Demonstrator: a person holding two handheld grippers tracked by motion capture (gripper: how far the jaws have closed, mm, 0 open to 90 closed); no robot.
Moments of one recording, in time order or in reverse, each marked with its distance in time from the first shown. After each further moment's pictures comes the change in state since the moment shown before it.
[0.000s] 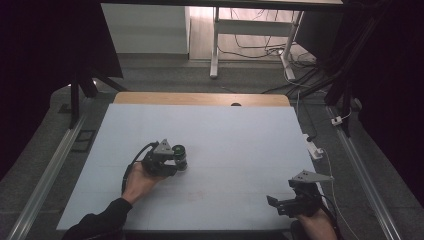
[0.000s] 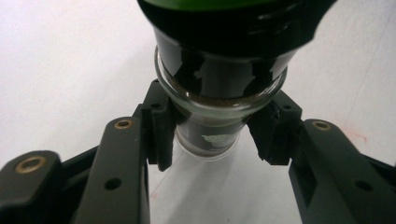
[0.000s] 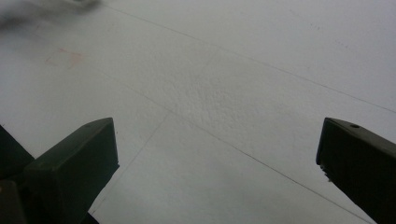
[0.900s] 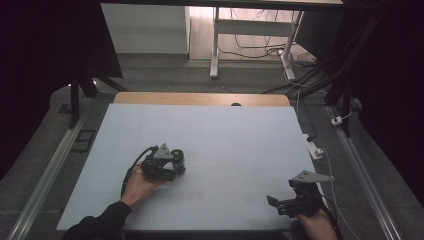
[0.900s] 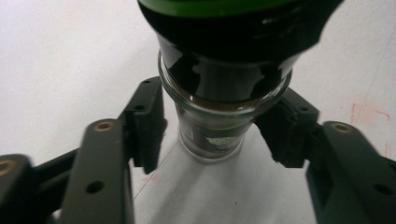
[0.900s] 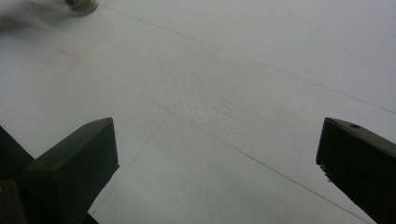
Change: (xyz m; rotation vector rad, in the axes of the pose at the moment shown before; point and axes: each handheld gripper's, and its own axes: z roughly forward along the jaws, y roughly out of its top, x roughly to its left) left arm -0.003 -0.017 0.007 0.034 0.019 0.023; right arm 0.000 0.000 -0.001 -0.005 0.000 0.004
